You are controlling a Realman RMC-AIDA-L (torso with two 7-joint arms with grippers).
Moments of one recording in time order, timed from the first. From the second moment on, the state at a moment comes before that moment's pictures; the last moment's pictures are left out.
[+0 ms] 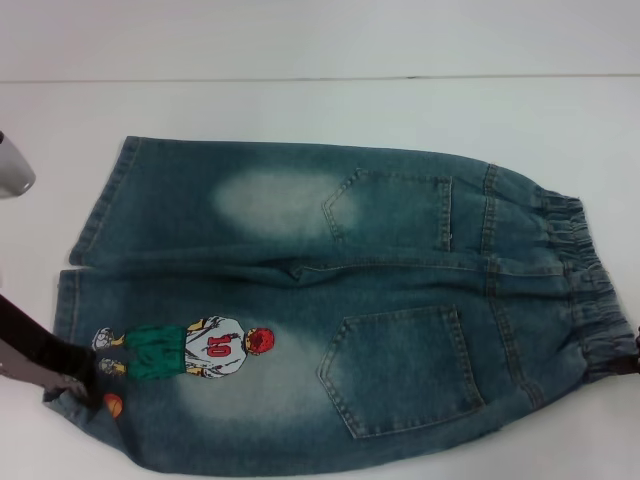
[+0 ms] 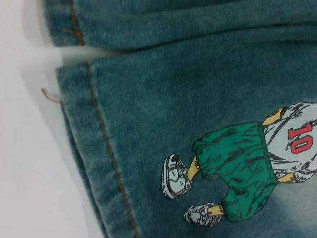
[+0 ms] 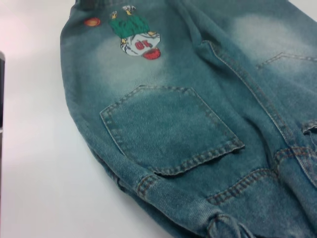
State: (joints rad) left arm -0.70 -2.05 0.82 0.90 2.86 1.76 -2.58; right arm 0.42 2.06 -0.51 -1.06 -2.54 -1.83 1.22
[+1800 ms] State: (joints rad) left arm -0.70 -2.08 0.69 1.09 2.62 1.43 -2.45; right arm 0.51 2.01 -0.38 -1.00 -2.27 -1.59 1.39
